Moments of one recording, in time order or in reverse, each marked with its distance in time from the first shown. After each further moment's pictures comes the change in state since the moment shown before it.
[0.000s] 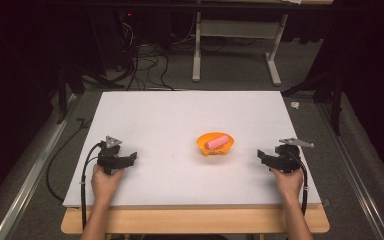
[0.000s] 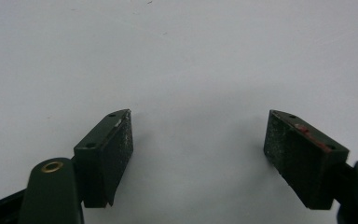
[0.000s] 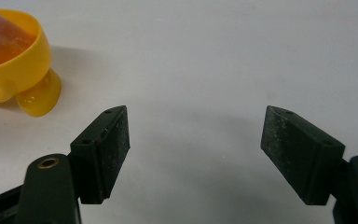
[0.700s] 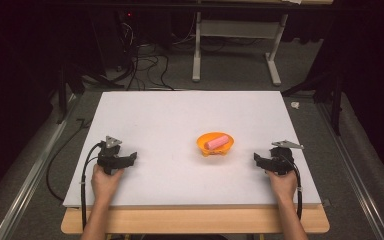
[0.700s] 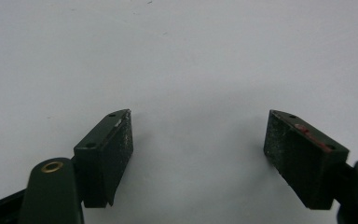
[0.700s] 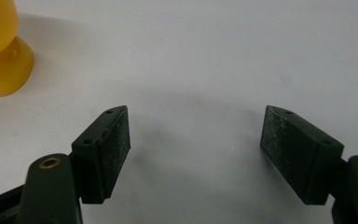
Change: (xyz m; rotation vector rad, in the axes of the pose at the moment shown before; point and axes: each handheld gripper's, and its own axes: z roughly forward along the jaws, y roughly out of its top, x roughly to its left) left arm 0.000 0.000 0.000 0.000 0.000 0.001; right arm 0.007 -0.011 0.019 0.037 -0.052 -0.047
